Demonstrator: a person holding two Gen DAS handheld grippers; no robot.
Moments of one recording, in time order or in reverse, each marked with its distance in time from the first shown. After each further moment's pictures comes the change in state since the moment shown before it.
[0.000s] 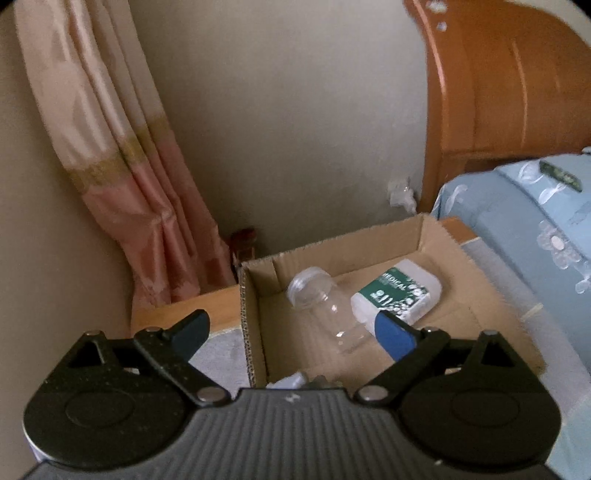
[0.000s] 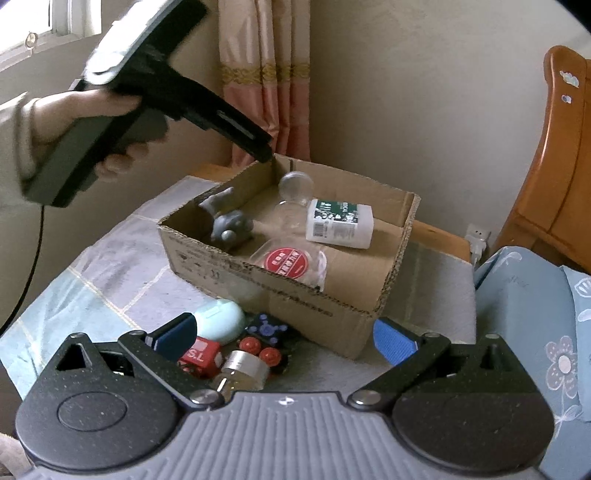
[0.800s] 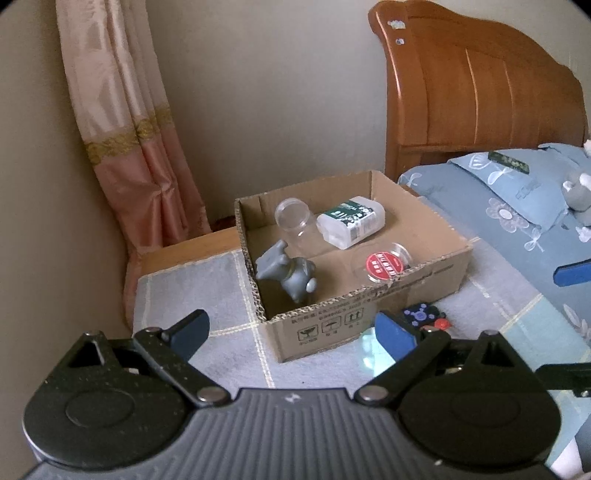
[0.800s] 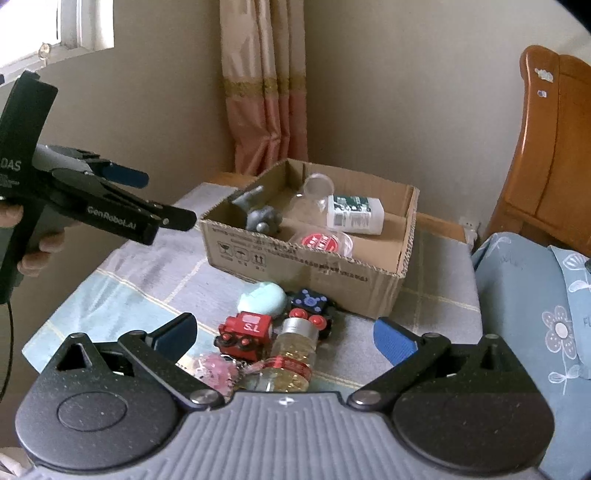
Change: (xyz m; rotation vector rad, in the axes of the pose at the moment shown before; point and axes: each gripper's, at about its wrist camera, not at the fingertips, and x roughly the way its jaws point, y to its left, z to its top) left arm -0.090 0.009 -0.111 -0.003 -0.052 -0.086; right arm -0.049 0.051 -0.027 0.059 -0.046 -0.030
